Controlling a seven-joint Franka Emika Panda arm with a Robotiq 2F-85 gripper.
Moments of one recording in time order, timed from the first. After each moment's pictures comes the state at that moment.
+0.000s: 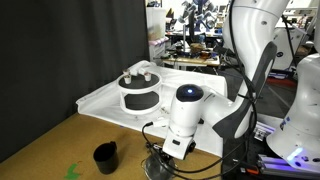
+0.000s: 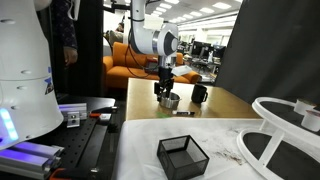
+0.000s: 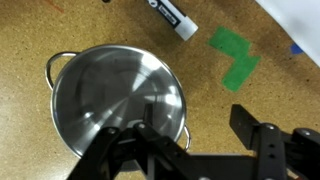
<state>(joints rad) 0.19 0.38 0.28 -2.44 -0.60 2.85 -1.37</state>
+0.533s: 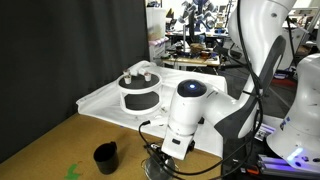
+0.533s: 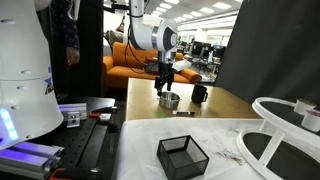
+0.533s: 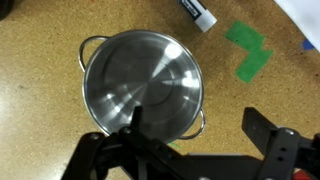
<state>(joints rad) 0.19 0.34 0.31 -2.44 -0.56 2.85 -1.41</state>
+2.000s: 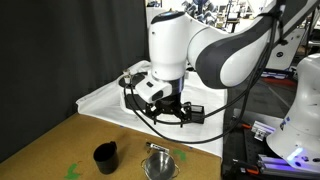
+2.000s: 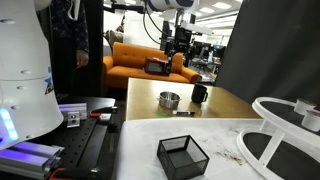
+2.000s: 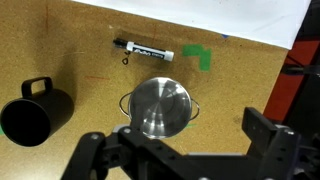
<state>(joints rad) 0.18 0.05 0.32 -2.28 -0.17 2.31 -1.25</state>
